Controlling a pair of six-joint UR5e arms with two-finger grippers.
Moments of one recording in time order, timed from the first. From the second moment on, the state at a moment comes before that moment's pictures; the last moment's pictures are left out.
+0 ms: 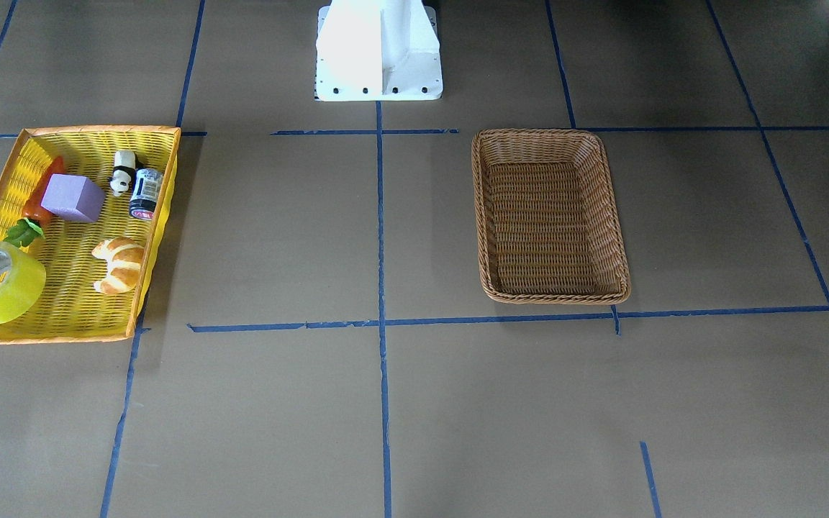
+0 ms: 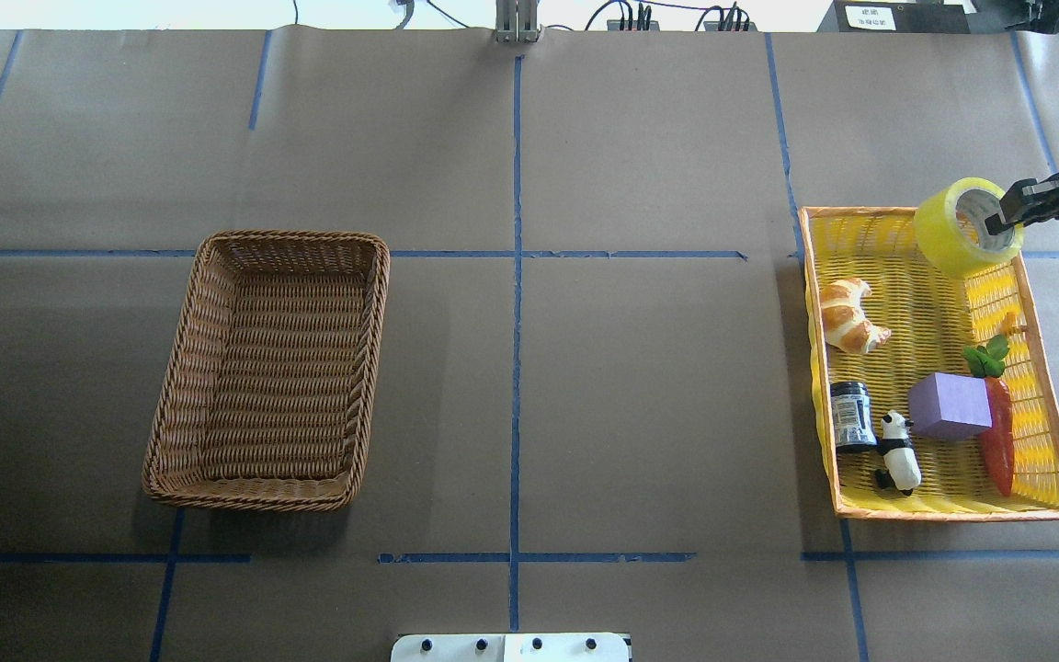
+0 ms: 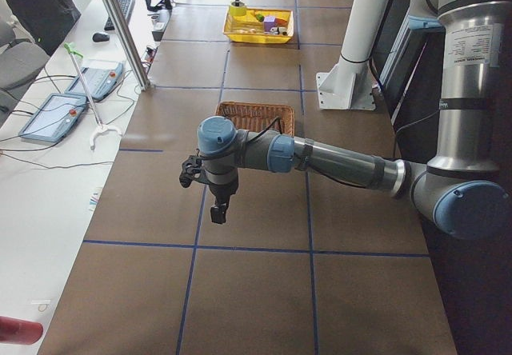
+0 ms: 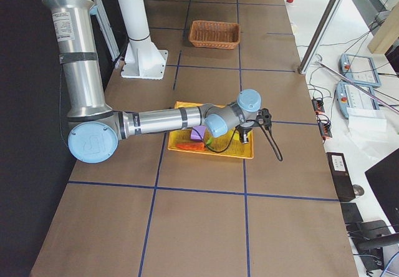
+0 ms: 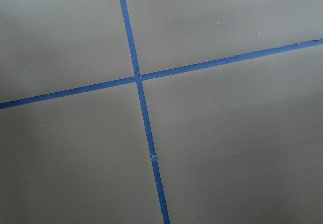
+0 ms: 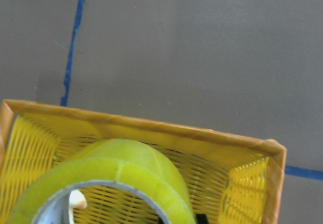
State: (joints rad) left arm -1.52 -1.57 -1.84 -1.45 -2.33 0.09; right arm 1.25 -1.43 1.56 -1.16 2.41 0.49
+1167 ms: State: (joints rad) left arm -1.24 -1.64 -1.89 -2.35 -2.33 -1.21; right arm 1.08 -1.38 1.72 -0.78 2.31 1.23
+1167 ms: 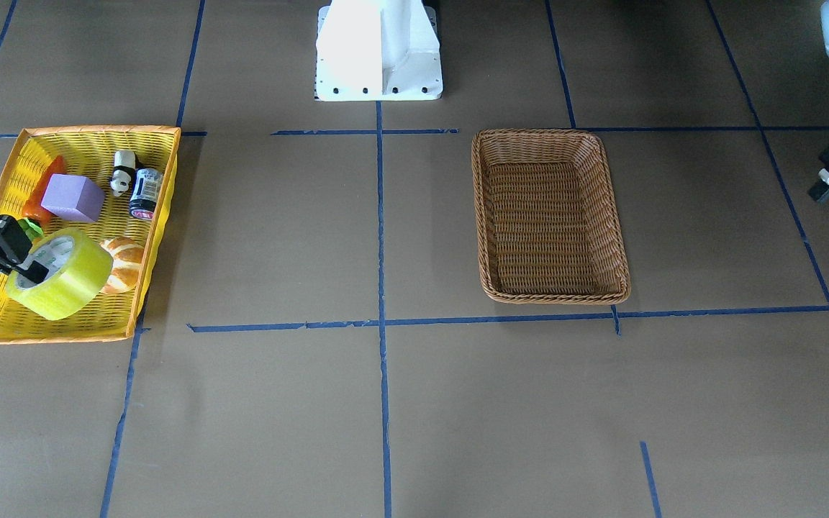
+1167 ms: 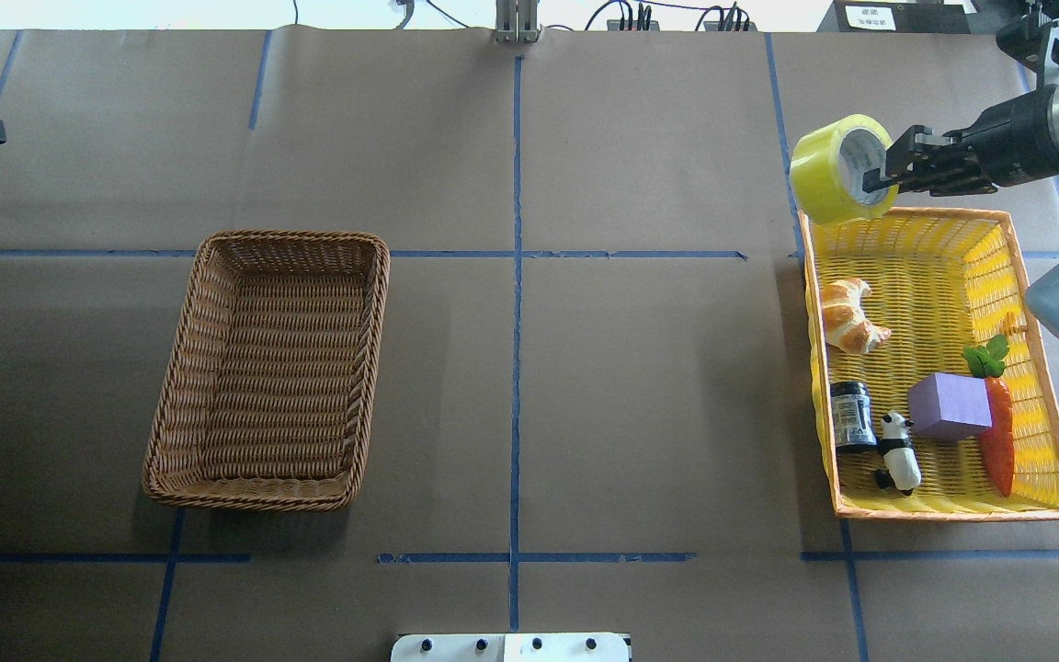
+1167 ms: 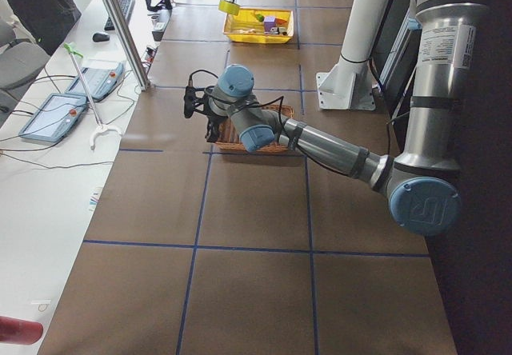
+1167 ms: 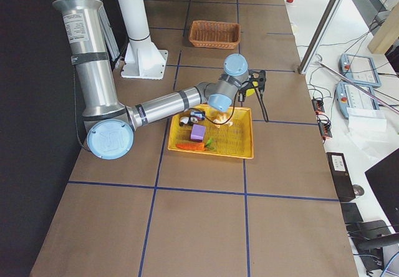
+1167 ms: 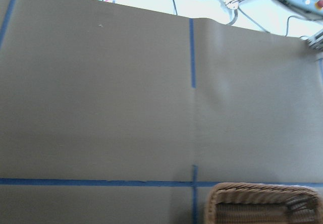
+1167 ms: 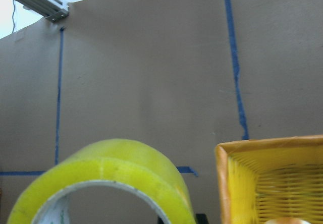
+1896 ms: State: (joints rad) left arm -0.84 -1.81 -2.14 -2.47 -2.11 -1.78; right arm 0.91 -1.39 1.88 -0.61 2.24 1.43
